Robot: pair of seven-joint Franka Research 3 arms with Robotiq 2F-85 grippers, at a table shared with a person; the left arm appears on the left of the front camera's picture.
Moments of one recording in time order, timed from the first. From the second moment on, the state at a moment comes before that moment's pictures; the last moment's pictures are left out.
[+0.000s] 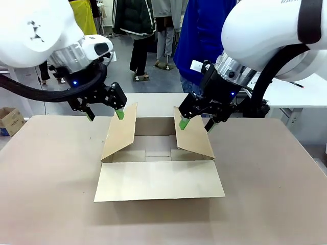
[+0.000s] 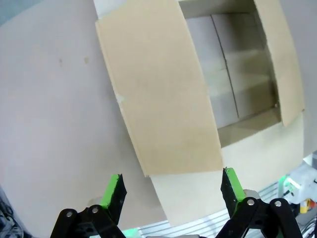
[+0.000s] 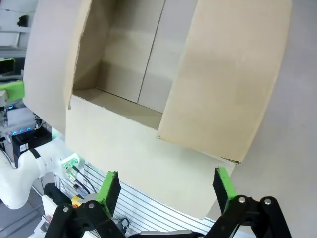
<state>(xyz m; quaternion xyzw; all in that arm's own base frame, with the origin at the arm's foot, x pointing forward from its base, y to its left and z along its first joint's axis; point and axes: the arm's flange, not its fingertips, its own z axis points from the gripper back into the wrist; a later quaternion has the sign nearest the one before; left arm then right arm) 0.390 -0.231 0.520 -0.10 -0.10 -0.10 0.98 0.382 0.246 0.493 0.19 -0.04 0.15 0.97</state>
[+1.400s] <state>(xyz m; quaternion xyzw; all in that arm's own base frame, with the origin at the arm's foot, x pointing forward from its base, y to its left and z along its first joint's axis) 0.467 -0.301 0.448 0.08 -0.06 -0.01 1.00 0.382 0.245 0.492 0.19 -0.04 0.14 0.97</state>
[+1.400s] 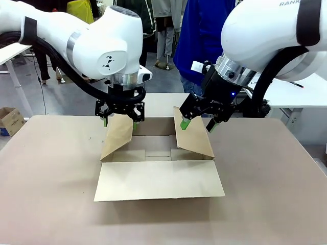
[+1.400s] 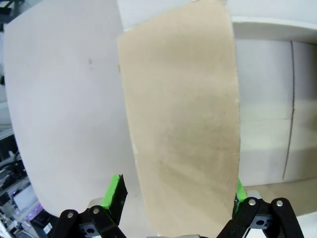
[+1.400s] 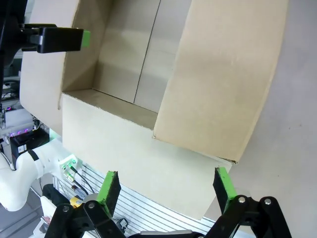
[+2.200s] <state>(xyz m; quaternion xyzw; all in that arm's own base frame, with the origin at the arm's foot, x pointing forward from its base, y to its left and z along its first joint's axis) 0.437 -0.242 0.496 0.09 -0.12 0.03 0.99 0.382 0.245 0.492 0.19 -0.04 0.14 0.97</state>
